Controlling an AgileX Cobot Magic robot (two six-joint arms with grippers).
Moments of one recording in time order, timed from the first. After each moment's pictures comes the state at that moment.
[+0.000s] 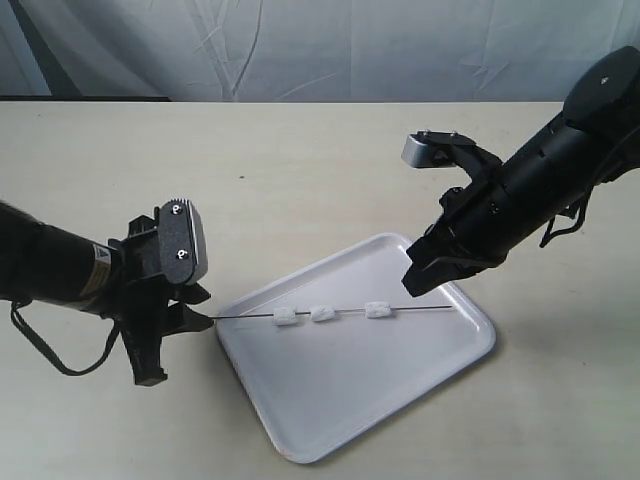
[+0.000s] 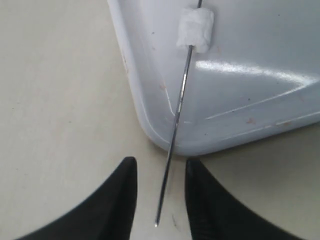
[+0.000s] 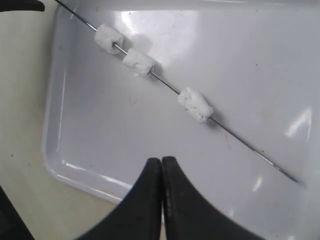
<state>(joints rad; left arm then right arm) -0.30 1.72 -0.62 1.75 -0.41 -0.80 0.27 1.76 -0.99 0.77 0.93 -0.90</state>
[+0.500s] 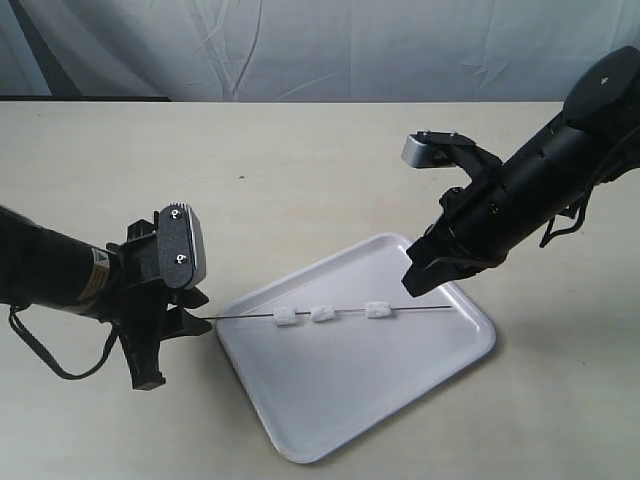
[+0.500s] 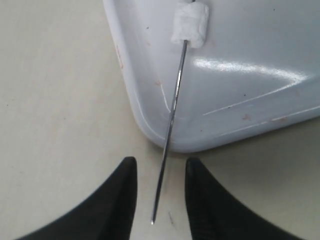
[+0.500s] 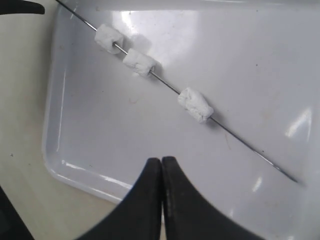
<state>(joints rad) -0.30 1.72 -0.61 1.75 -0.40 -0.80 0.27 1.76 -0.99 0.77 0.93 -0.90</state>
